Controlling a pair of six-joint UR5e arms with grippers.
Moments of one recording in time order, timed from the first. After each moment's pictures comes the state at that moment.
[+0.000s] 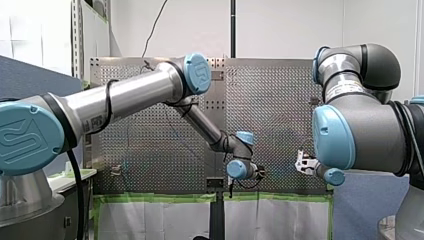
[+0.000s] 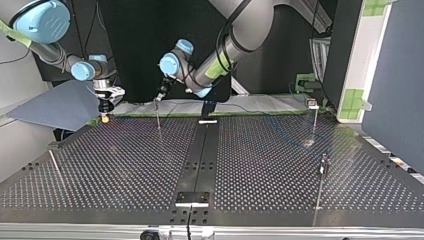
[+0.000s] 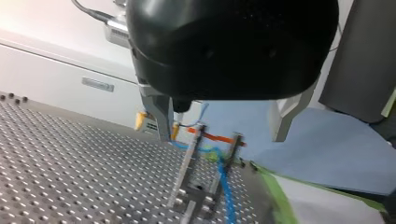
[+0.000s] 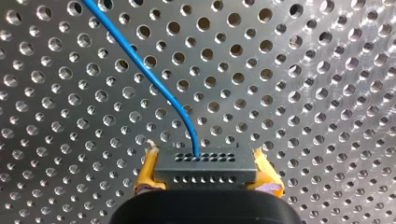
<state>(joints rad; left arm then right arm) -0.77 -2.75 -1.05 -2.72 -1.74 -1.74 1.55 -0.52 1.49 -1.01 1.17 1.72</state>
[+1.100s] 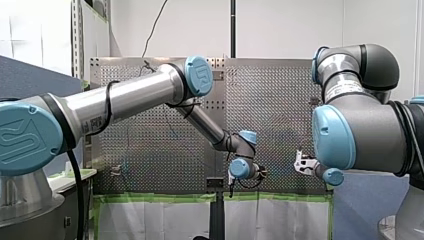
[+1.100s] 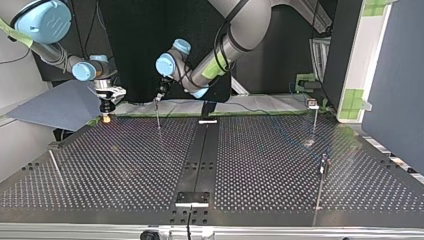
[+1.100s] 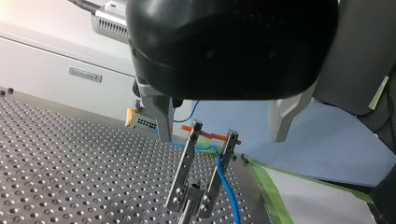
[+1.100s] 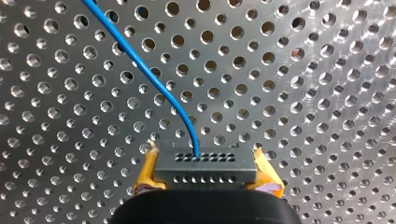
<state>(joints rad) -0.79 -2.76 -1.01 -2.79 -1.77 -1.73 1.56 -0.52 1.49 -1.01 1.16 1.72</state>
